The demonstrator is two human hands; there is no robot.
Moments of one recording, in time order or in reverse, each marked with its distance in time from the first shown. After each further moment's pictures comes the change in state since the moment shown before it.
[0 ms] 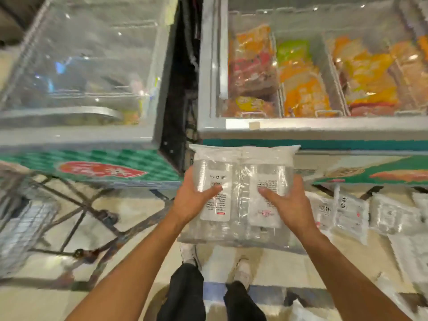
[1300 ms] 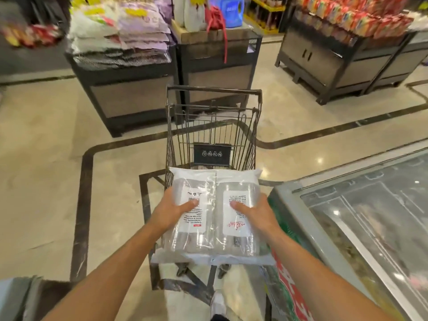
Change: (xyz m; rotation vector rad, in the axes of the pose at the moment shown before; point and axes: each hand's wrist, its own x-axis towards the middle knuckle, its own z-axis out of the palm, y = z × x) left_hand -0.134 -0.358 -0.803 -0.533 0.964 -0.254; right_hand -0.167 -0.409 0.932 -0.555 -1.055 -0.436
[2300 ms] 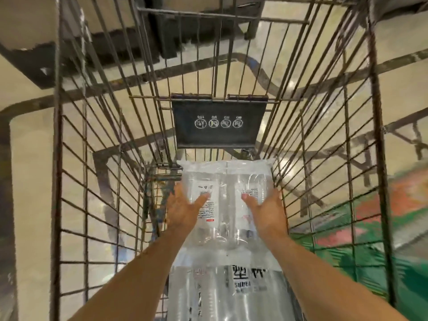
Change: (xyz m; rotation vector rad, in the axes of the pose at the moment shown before) left_hand 0.435 -0.302 0.121 0.263 0.109 -0.315; right_hand 0.456 0.212 0.171 -0.309 0.272 0.277
